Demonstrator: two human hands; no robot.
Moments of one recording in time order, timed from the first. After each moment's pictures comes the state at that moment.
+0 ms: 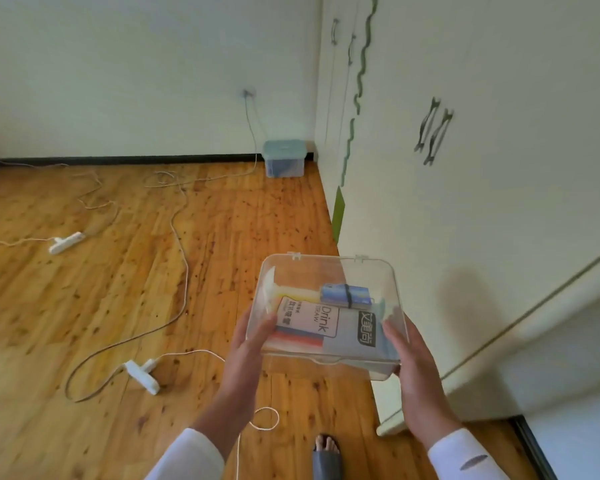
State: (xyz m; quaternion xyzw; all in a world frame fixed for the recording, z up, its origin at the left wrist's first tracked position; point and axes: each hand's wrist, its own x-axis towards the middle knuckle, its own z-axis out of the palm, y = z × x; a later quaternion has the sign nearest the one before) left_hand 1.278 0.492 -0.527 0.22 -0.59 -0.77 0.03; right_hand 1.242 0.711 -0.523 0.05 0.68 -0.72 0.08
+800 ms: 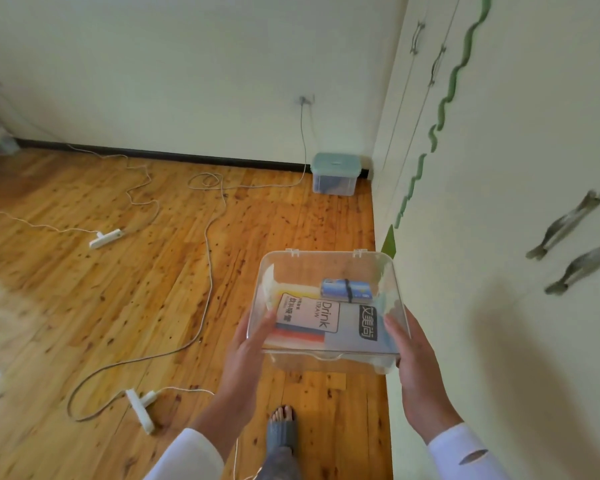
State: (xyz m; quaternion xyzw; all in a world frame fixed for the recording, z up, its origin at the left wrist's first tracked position) left_hand 1.024 0.429 -0.521 0.28 -0.58 -0.76 0.12; right_hand 0.937 0.627 -0.518 -0.04 0.69 -0.70 0.15
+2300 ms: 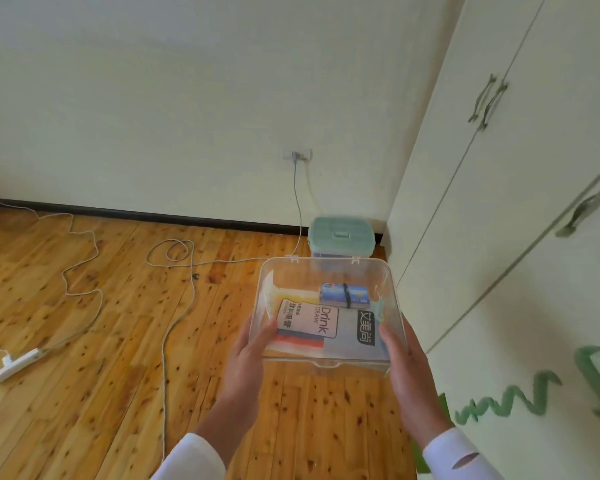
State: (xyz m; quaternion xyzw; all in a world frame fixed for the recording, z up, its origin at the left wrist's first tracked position) left_hand 0.349 0.114 -0.527 0.28 -0.58 -0.76 0.10; right_hand 0.268 0.312 -0.537 -0.01 0.71 -0.68 0.15
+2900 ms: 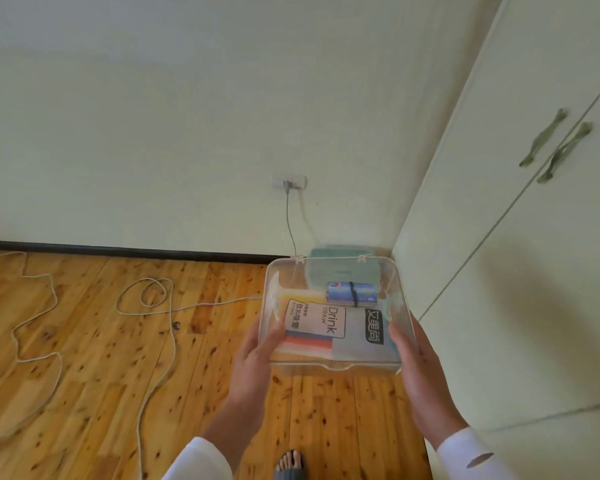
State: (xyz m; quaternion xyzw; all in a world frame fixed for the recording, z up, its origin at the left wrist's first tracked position) left_hand 0.098 -0.023 -0.535 0.24 -0.59 -0.77 0.06; right_hand 0.021 0.186 -0.535 0.00 0.72 -0.68 0.13
